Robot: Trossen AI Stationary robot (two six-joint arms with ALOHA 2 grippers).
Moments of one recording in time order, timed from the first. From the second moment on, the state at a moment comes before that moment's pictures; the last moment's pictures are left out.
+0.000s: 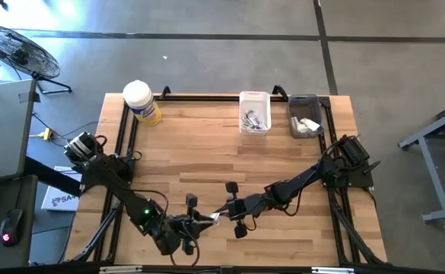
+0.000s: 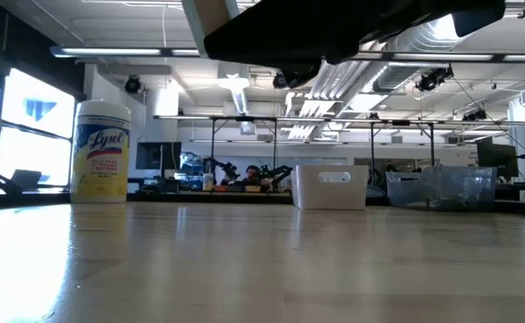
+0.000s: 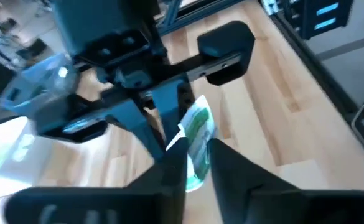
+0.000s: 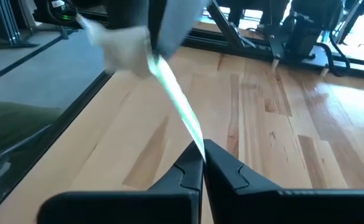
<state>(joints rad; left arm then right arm) -0.76 1.67 1.16 -0.12 -0.78 -0.09 0.43 1.89 1.03 0.51 0.24 0.02</state>
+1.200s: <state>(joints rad) -0.90 1.66 1.24 -0.26 -0.91 -0.14 -0.14 1.27 0.80 -1.13 0.73 0.91</state>
